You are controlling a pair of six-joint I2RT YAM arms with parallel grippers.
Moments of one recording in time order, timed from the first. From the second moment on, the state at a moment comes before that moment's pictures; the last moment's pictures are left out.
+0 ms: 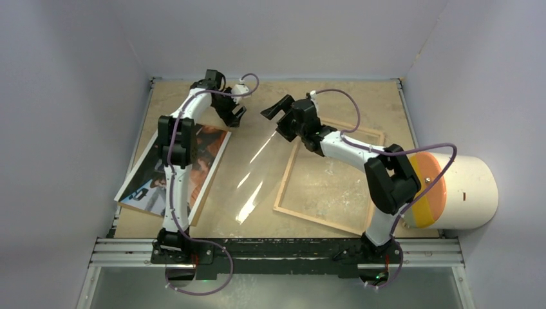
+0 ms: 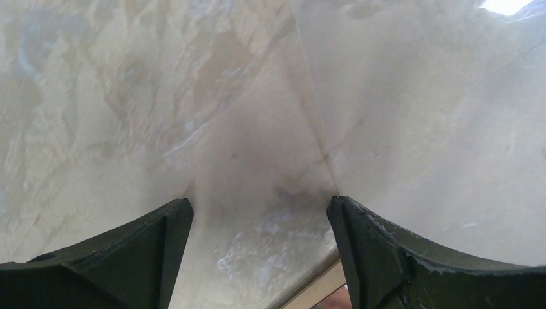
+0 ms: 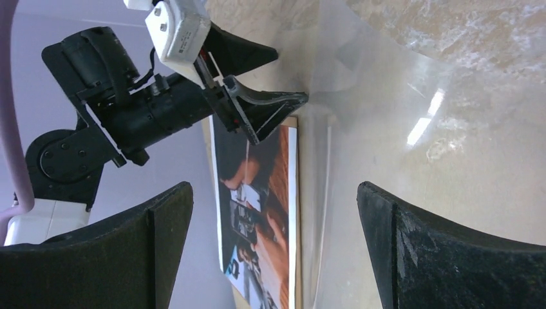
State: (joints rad) left arm -0.13 2.45 2.10 -0.79 0.45 0.77; right arm 0.59 1.80 1.21 0.13 0.02 1.22
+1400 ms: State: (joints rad) left arm -0.15 2.44 2.08 -0.80 0.47 0.79; right arm 0.30 2.19 1.67 -0.28 -0.71 0.56
